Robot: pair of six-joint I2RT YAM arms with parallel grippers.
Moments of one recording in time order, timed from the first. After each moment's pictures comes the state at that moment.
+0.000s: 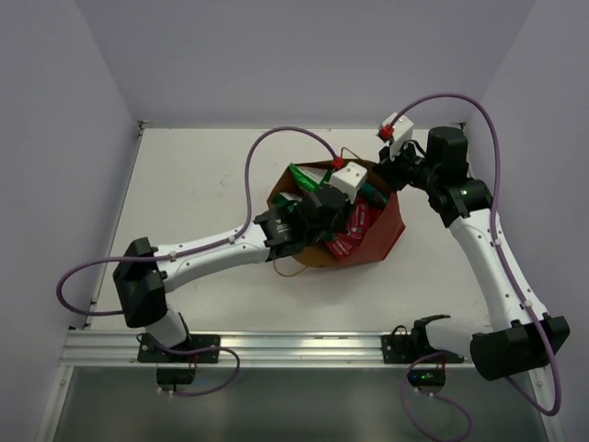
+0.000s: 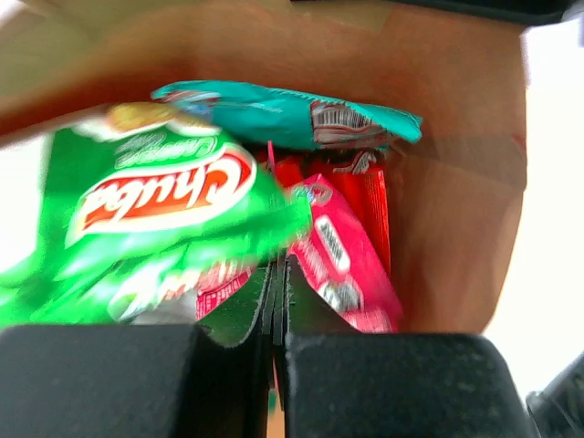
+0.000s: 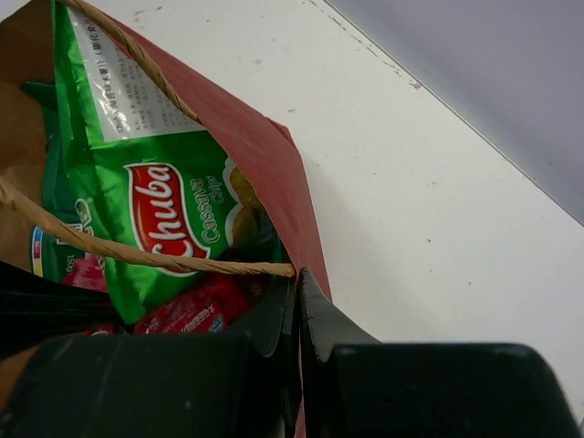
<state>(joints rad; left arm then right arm) -1.09 1.66 1.39 -0.12 -0.37 -0.26 0.21 1.21 1.31 -0.56 -0.41 -0.36</state>
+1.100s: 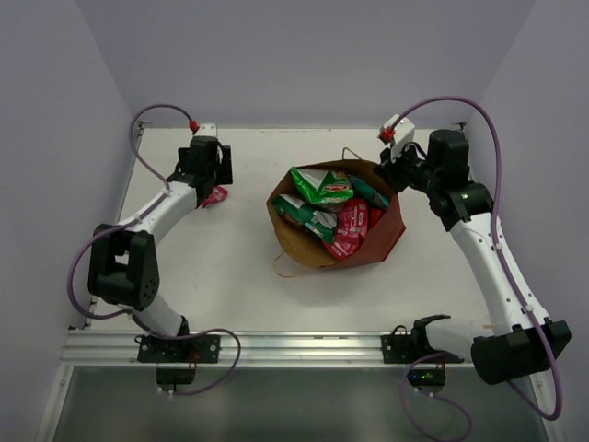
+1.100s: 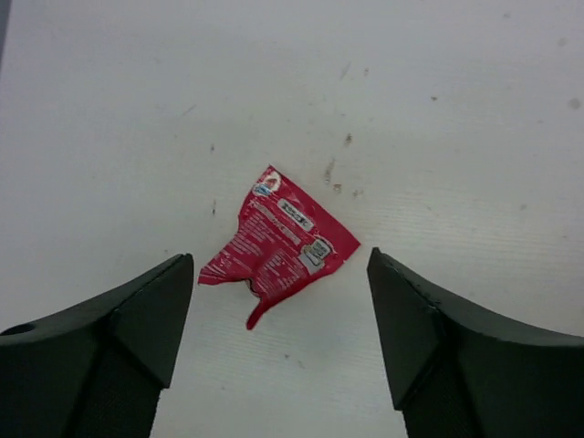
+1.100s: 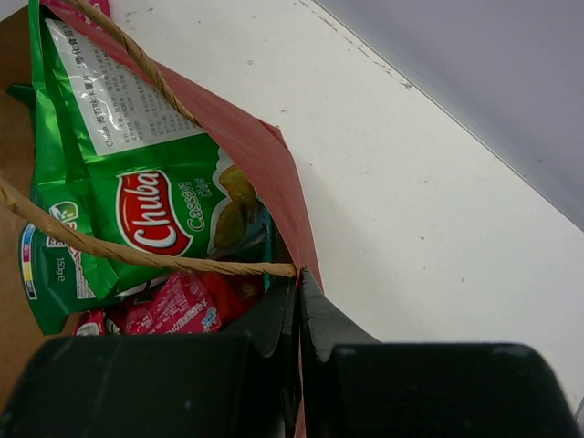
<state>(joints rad) -0.21 1.66 1.16 -0.17 -0.38 -0.14 0.22 1.18 1.28 -0.54 -0.39 -0.36</state>
